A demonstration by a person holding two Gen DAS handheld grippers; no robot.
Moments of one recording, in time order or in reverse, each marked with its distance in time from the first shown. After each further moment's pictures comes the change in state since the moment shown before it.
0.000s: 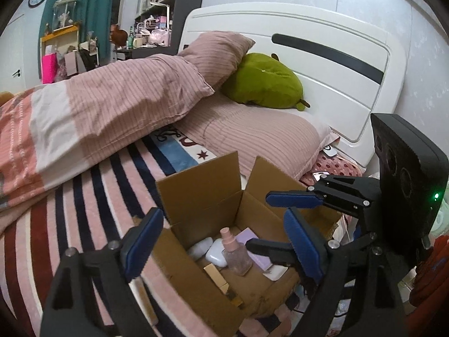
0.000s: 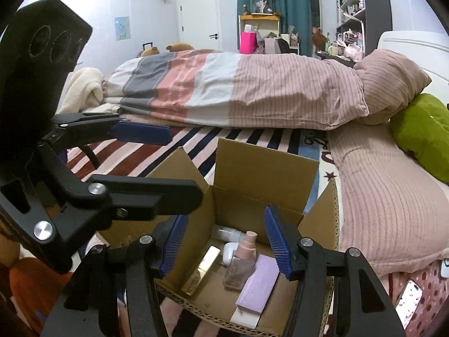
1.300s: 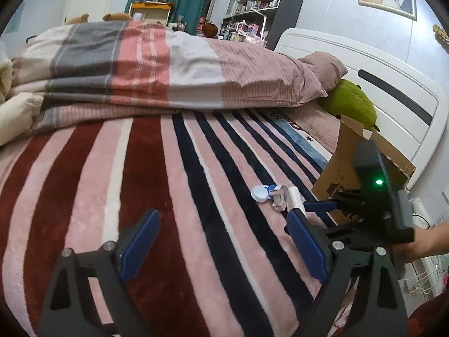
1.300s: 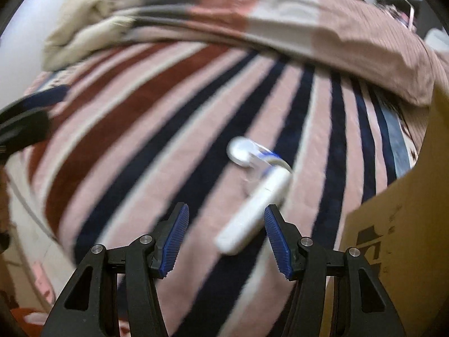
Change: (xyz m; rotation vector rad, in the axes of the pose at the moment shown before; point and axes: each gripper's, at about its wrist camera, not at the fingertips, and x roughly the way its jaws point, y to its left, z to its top) left arm -0.089 0.201 -0.196 -0.305 -0.089 0.208; right arm 0.191 0.162 -0.025 -0.080 0.358 -0.039
